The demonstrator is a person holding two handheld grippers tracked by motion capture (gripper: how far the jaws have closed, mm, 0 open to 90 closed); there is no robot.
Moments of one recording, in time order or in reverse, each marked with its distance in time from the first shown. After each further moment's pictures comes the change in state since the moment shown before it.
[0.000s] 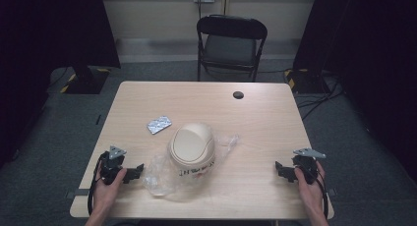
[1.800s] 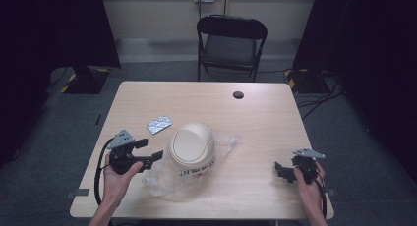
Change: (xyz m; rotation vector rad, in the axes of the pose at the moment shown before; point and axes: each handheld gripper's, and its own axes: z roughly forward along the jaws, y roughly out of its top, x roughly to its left) left arm -0.058 0.080 -0.059 -0.246 -0.382 0.091; right arm 0.002 -0.001 -0.001 0.001 0.003 -0.004
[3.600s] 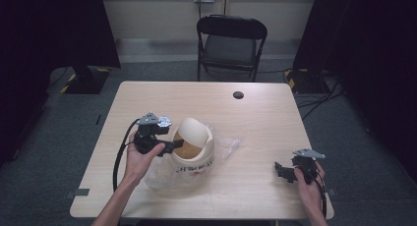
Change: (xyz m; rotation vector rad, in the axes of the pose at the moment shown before) left arm -0.002 0.044 0.056 0.108 -0.089 0.015; right arm 0.000 0.000 0.000 0.000 0.000 0.000
